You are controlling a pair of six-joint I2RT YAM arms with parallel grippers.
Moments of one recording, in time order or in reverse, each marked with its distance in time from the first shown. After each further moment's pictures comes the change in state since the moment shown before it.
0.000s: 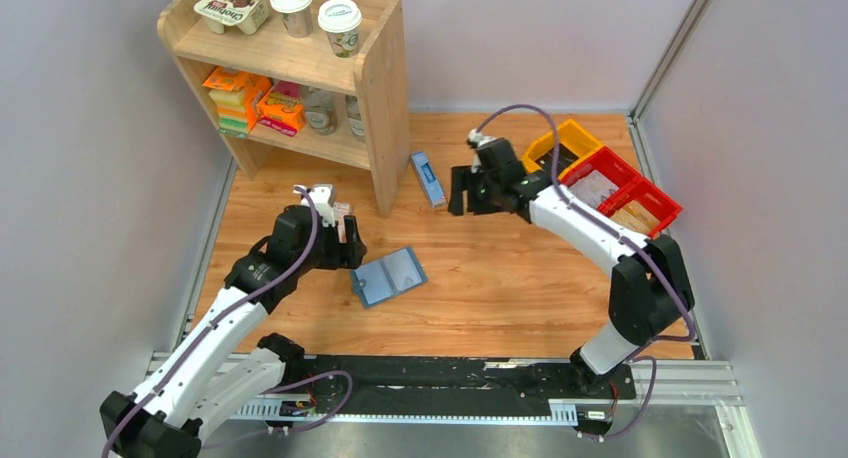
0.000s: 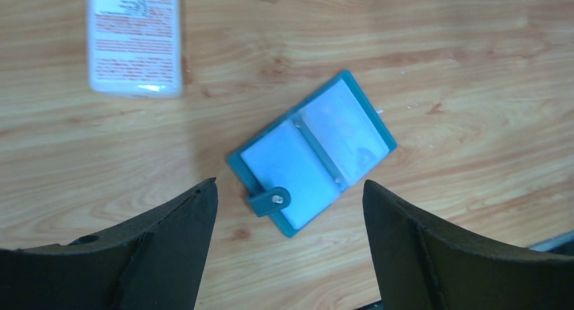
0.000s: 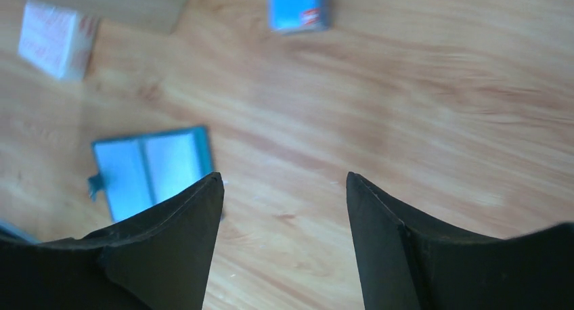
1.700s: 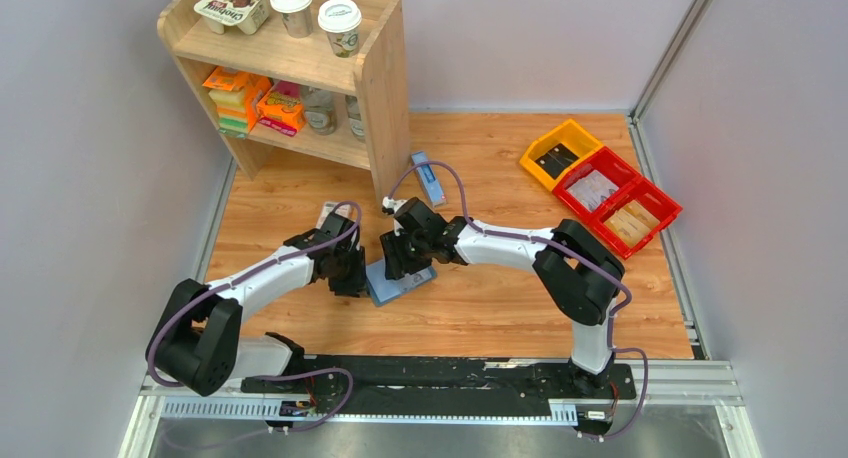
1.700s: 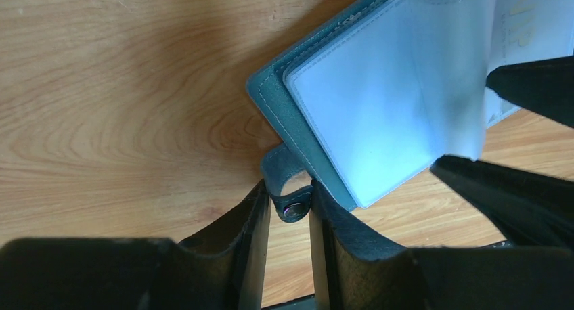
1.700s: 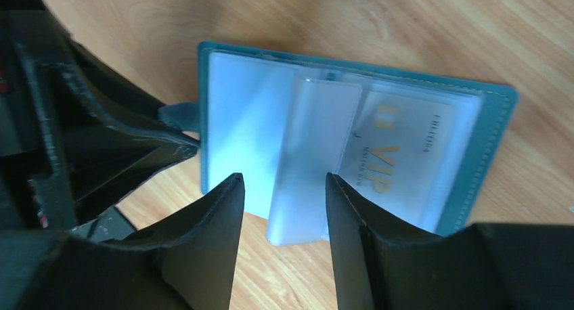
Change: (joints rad) left arm 0.005 0.510 -0.119 0.064 0.201 -0.178; right arm 0.442 0.303 -0.036 0.252 -0.116 0.094
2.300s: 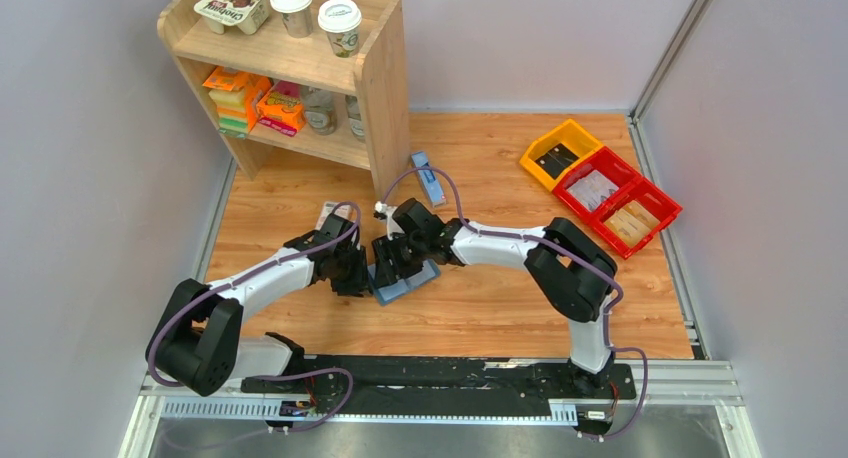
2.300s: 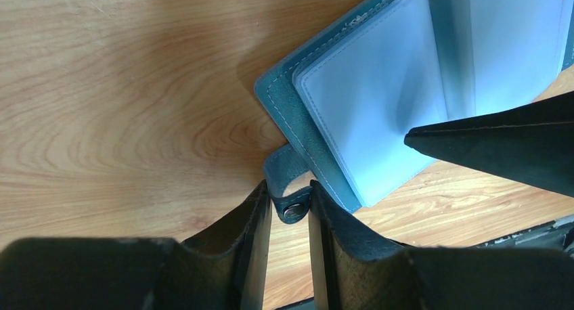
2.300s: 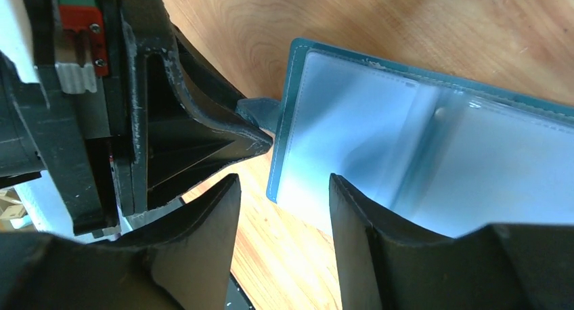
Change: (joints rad) left arm 0.000 0.000 -0.022 0.051 0.029 -0.030; right arm 0.000 0.042 0.000 0.098 -0.232 0.027
